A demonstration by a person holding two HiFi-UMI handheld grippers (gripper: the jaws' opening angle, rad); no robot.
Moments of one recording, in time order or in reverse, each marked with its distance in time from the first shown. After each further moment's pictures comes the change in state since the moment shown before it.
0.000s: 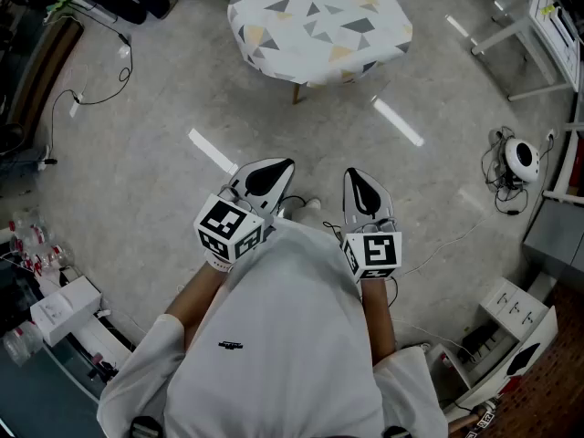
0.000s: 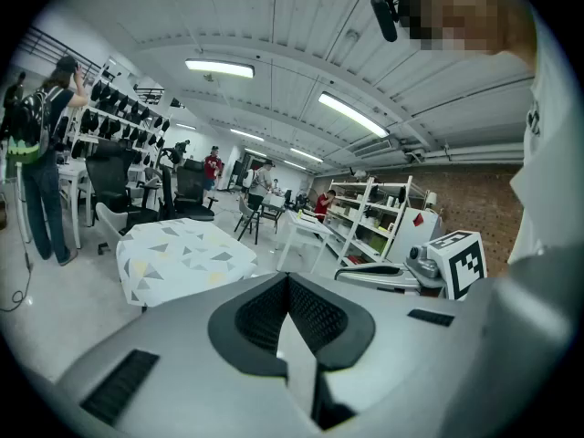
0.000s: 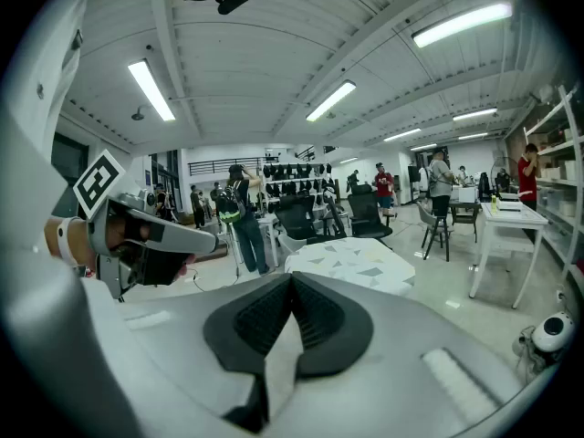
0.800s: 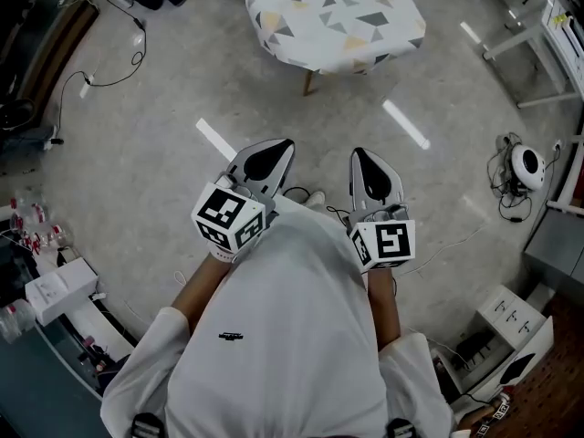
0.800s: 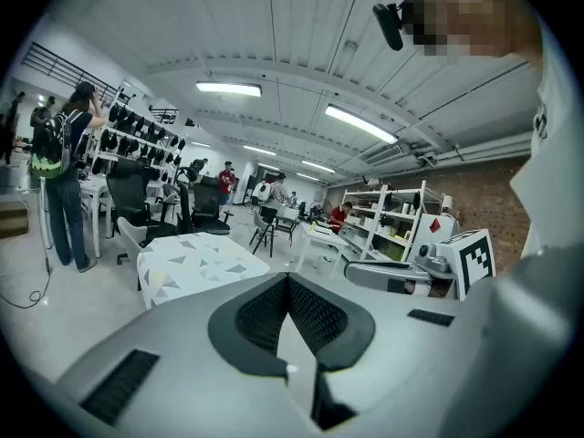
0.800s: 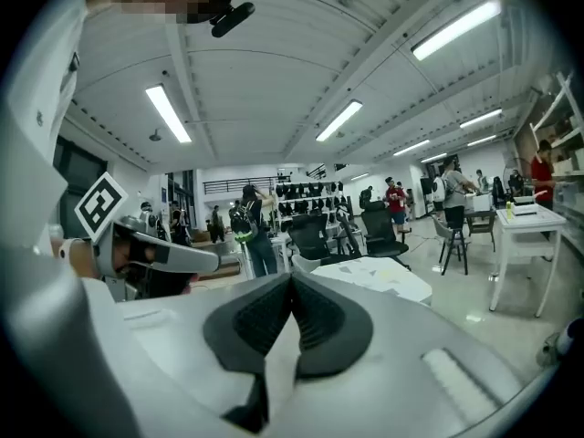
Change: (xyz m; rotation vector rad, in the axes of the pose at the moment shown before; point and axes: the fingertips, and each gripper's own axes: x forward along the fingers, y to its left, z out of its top) left arm -0.023 -0.006 0.015 0.002 -0.113 0.113; right arm -0.012 0.012 0.041 -0.022 -0.146 0.101
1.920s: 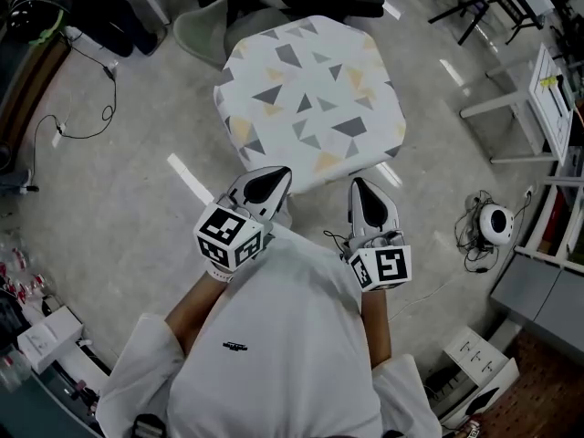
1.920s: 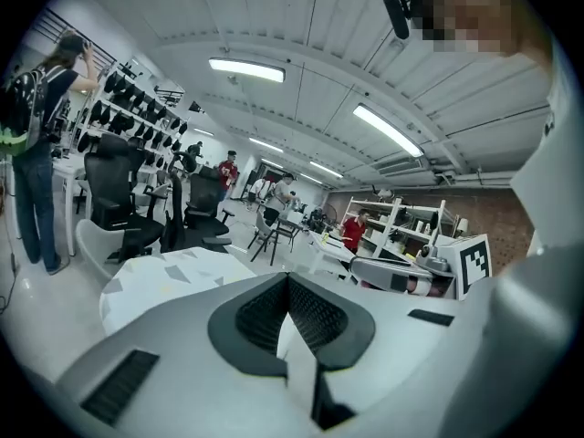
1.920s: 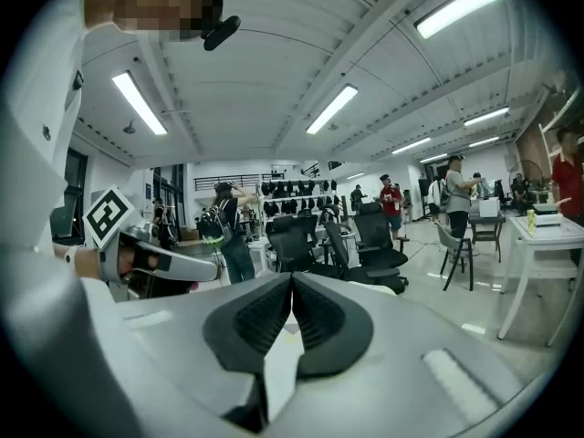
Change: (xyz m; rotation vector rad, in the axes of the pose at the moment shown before) left arm 0.244 0.180 0.137 -0.097 0.016 -0.058; right arm 0.259 -0.186 0.081 -0.010 0.027 -0.034
